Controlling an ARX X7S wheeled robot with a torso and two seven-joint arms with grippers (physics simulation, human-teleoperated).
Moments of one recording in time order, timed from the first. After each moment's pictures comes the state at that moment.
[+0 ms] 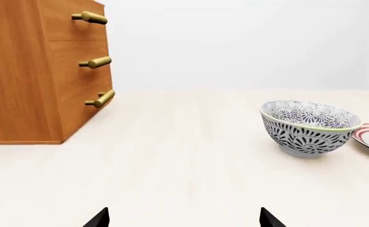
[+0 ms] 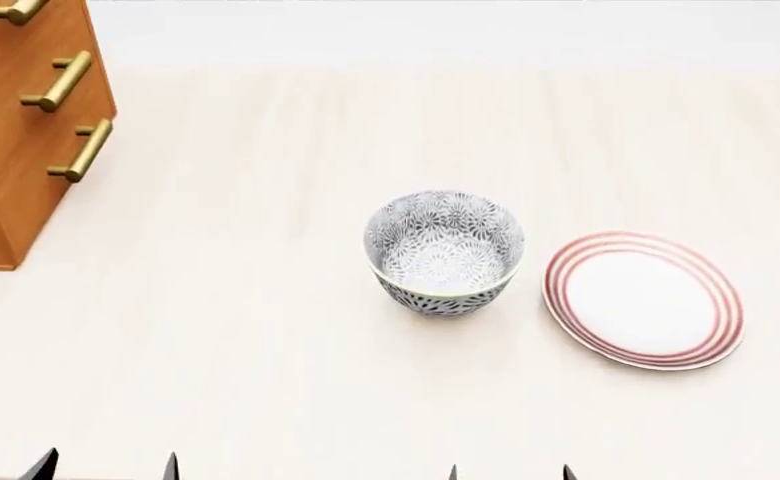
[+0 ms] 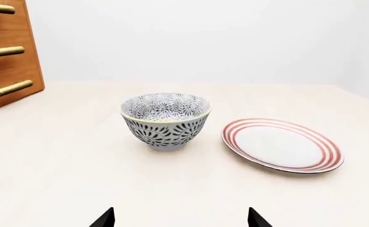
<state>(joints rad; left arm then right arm) 0.00 -0.10 0.11 -0.01 -0.10 0.03 -0.10 0.01 0.09 -0.12 -0.01 0.09 0.03 0.09</state>
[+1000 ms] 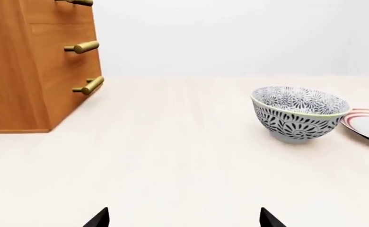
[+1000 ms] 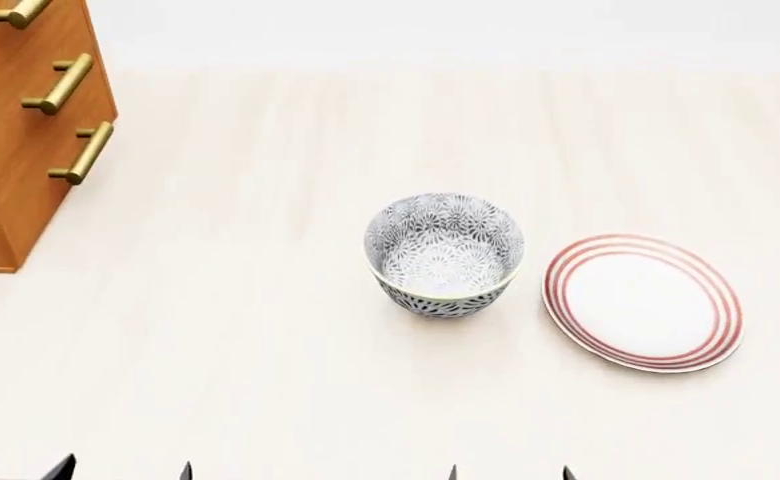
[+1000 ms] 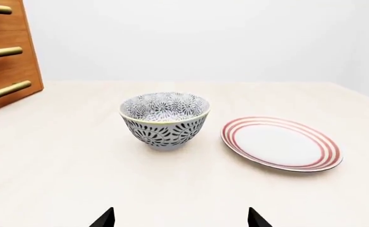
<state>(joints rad) 0.00 -0.07 0.09 0.03 -0.08 -0.08 -0.04 0.00 0.06 -0.09 -0.03 0.06 0.05 0.06</state>
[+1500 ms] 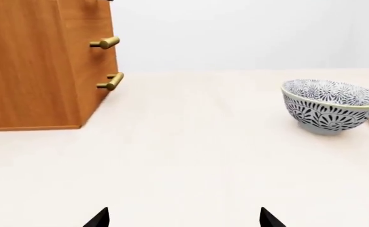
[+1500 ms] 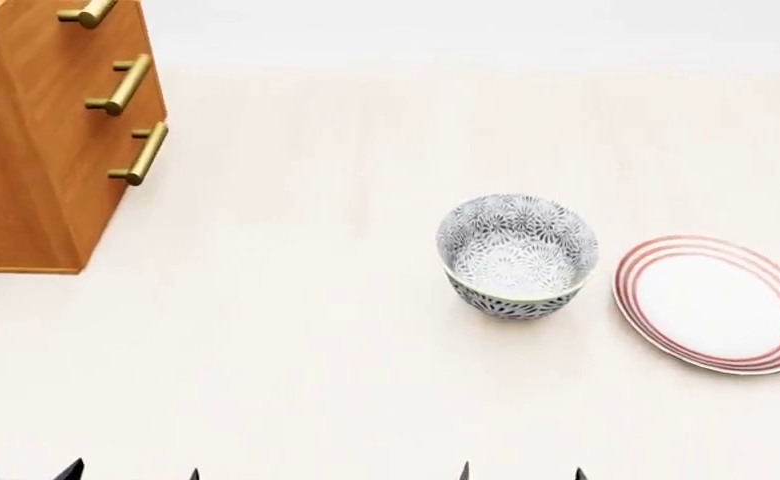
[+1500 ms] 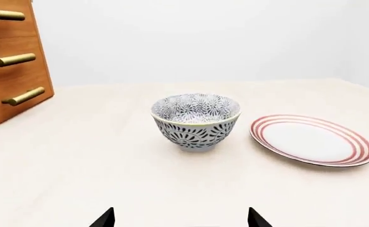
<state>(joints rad) 0.00 -0.08 0.11 0.05 -0.08 -0.10 -0.05 0.00 0.07 -0.09 -0.04 0.10 0.05 0.10</state>
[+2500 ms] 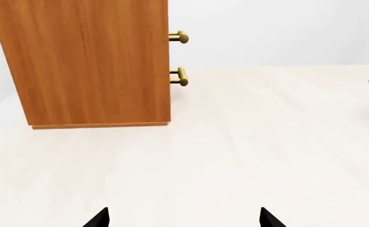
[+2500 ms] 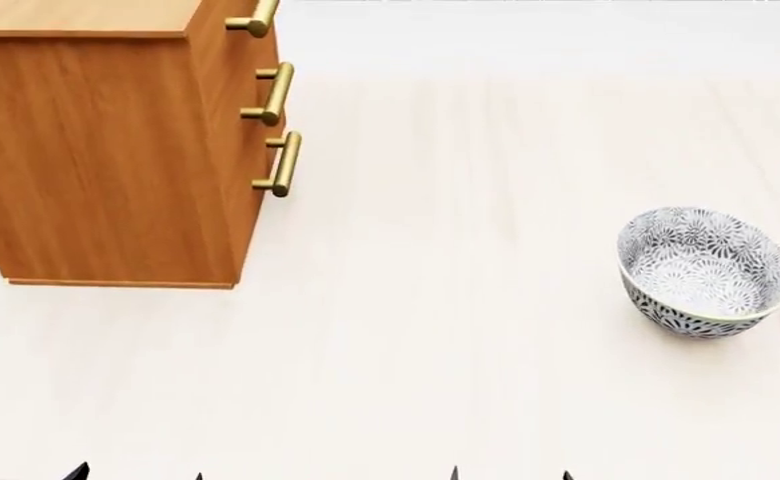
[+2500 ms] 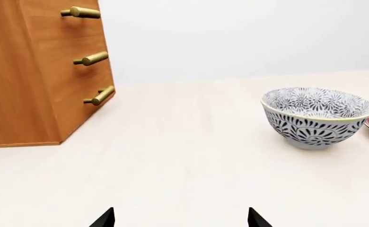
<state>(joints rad) -0.01 -0.13 0.17 0.03 -0.14 -0.10 -0.10 0.00 0.12 -0.15 -0.05 0.19 0.05 0.13</state>
